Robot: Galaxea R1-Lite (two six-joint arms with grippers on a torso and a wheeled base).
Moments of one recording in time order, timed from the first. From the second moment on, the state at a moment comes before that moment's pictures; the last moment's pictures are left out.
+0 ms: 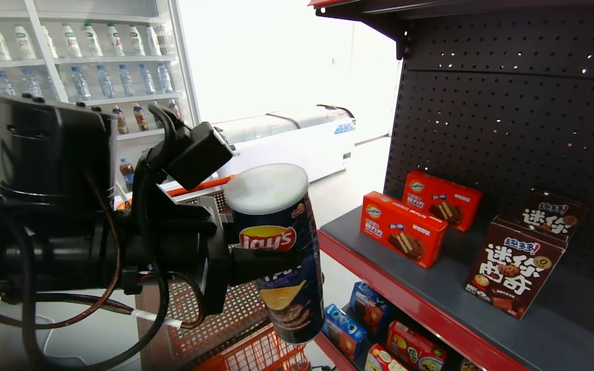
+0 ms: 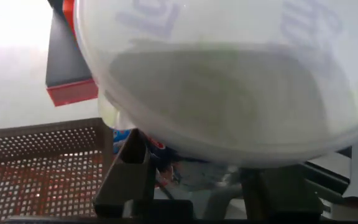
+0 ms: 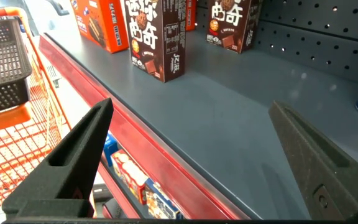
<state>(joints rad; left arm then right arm) -0.58 1.46 -0.94 -0.15 -0.53 0.10 0.00 0.00 0.00 0.00 -0.02 0.00</state>
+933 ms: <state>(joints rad) -0.59 1.36 -0.96 -0.03 -0.63 0.11 0.00 0.00 0.00 0.00 -0.02 0.00</state>
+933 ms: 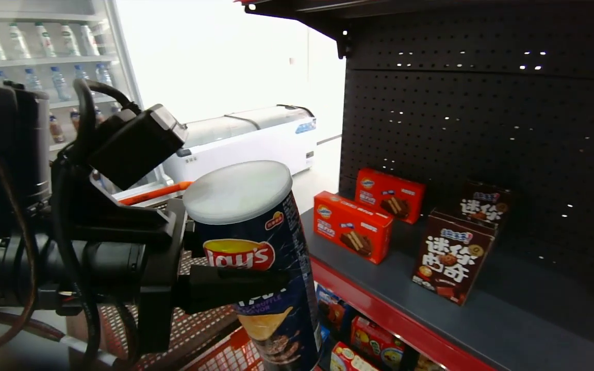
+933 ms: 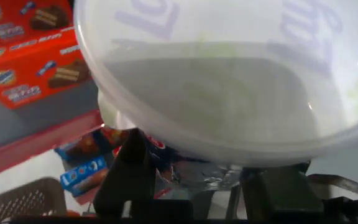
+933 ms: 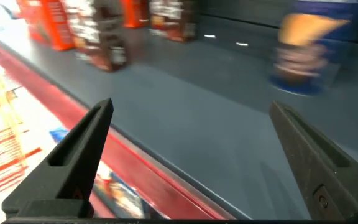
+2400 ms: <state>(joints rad) -0.60 1.38 -0.95 -0.03 -0.62 0.11 0.00 0.00 0.00 0.00 -0.02 0.00</state>
